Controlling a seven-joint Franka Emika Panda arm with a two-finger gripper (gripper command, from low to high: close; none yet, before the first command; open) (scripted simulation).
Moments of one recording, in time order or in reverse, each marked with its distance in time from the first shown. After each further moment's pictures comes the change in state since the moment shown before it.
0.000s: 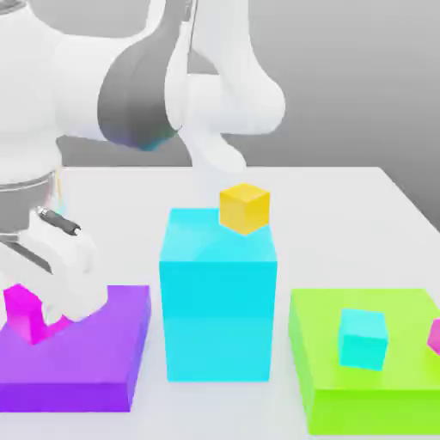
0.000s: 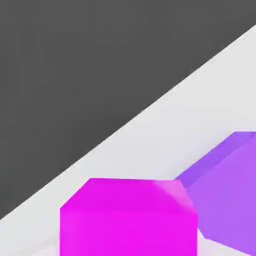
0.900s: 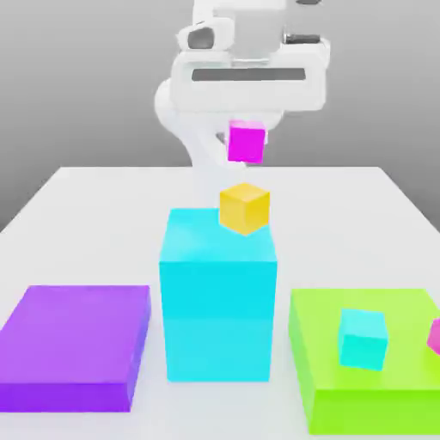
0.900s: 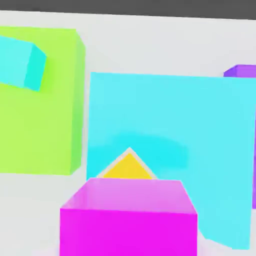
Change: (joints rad) arm 0.280 -0.825 0.128 -0.572 0.133 -0.246 -0.301
